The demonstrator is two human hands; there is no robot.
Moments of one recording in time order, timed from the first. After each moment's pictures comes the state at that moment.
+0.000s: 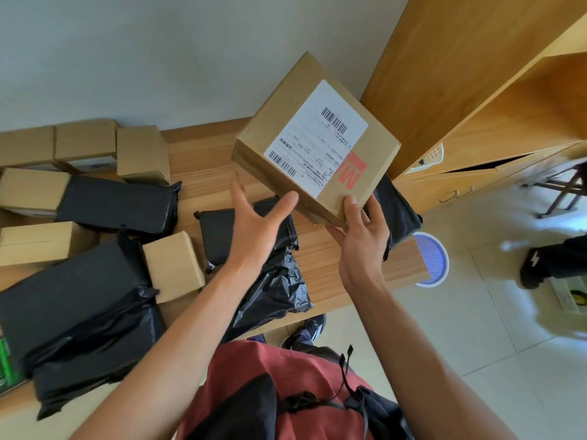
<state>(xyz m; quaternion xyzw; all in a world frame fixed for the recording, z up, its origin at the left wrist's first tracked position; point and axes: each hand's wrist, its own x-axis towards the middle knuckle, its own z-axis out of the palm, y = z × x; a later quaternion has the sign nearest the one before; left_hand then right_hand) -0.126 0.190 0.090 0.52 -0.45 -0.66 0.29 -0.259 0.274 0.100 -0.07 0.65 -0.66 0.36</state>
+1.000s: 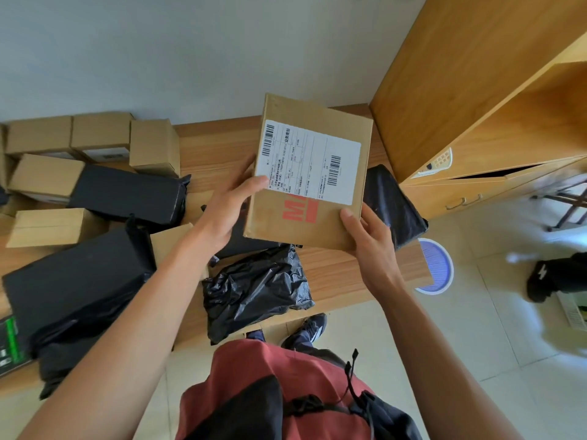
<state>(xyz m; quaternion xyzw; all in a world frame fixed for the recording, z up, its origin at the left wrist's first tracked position) -0.091 0.146 0.096 0.42 -0.52 -0.70 0.24 -0.284 0.299 0.096 -0.26 0.69 -0.51 0.45</state>
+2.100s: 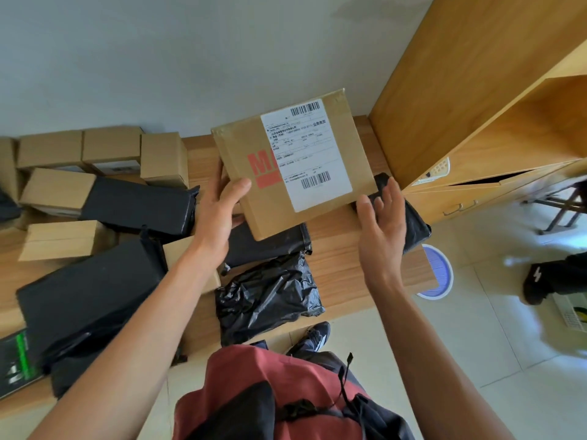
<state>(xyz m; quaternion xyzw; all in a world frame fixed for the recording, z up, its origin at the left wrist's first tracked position) -0.056 0.143 0.097 0.47 -0.45 -0.68 0.35 -0.248 0.276 0.115 -0.21 0.72 -0.60 0.28</state>
